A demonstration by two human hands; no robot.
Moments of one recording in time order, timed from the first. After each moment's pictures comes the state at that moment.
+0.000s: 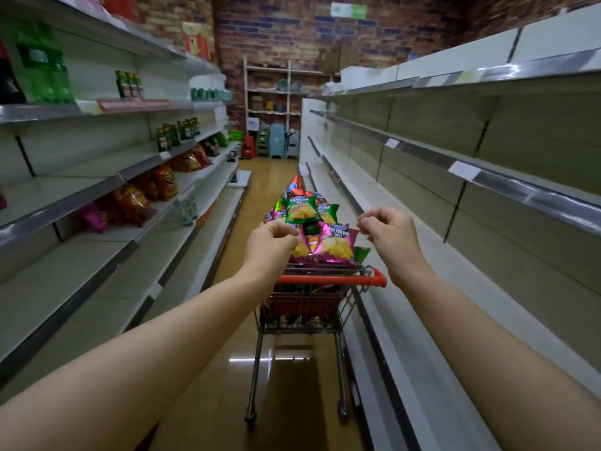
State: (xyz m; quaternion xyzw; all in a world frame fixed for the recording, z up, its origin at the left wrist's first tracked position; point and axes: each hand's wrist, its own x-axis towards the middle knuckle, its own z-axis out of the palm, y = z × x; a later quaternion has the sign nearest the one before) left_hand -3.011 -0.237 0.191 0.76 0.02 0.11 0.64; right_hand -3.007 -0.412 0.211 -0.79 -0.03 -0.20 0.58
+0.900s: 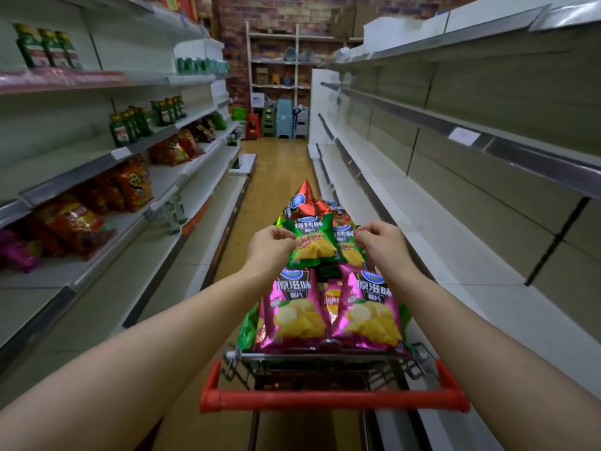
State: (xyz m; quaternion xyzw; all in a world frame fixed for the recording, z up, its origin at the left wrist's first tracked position) left_hand -2.615 -0.220 0.148 0.78 0.09 0.07 0.61; right_hand -2.599 -0.405 0.145 -0.81 0.02 -0.11 0.58
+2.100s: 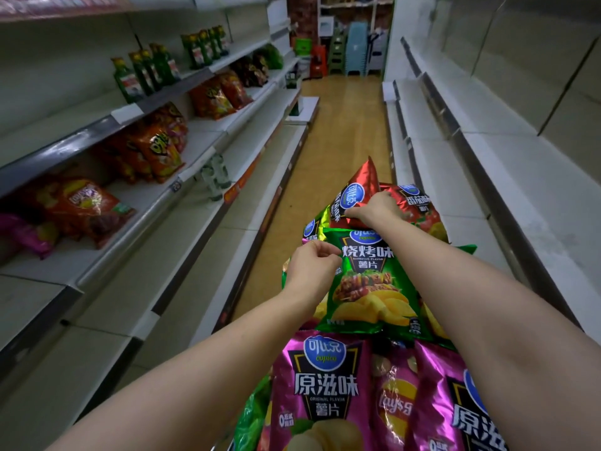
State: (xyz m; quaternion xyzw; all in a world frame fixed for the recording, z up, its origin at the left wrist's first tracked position) left_hand -2.404 -0.225 0.067 0.78 0.20 0.01 0.59; right_hand -2.231 -0.318 0.046 -0.95 0.09 0.07 0.28
